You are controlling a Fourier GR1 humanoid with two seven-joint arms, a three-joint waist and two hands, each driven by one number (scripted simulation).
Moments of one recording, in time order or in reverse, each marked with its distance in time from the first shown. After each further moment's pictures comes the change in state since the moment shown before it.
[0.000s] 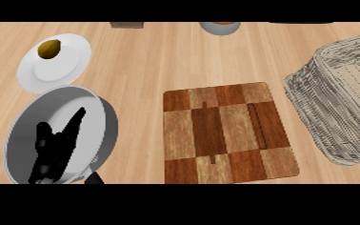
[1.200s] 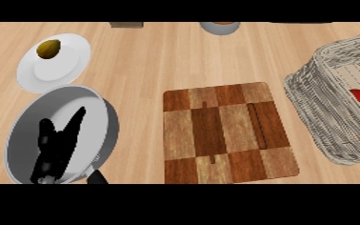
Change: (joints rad) left arm -0.013 -0.025 0.020 0.001 -0.028 0.002 0.032; right arm -0.239 -0.208 -0.137 0.690 0.102 0.158 -0.352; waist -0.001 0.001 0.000
